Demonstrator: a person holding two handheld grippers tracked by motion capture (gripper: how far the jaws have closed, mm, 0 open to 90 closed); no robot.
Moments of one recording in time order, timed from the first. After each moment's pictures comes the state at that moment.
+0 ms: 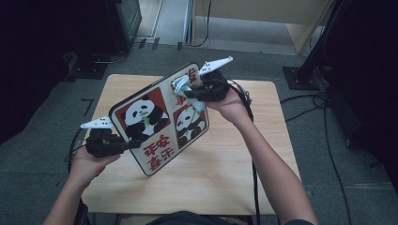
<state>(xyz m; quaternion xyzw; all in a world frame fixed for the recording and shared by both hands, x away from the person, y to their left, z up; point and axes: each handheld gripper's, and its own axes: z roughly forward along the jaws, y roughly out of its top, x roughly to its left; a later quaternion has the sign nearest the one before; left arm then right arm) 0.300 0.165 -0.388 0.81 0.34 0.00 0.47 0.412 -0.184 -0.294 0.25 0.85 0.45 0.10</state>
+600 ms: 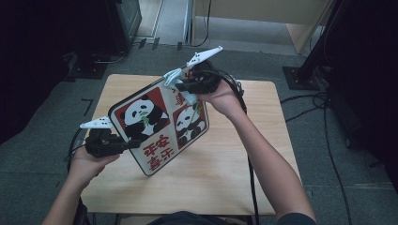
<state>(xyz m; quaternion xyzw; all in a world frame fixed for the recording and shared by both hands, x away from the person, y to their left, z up) 0.301 0.167 -0.388 0.82 0.33 0.00 0.47 0.418 -0.161 -0.280 0.24 0.86 0.44 0.10</state>
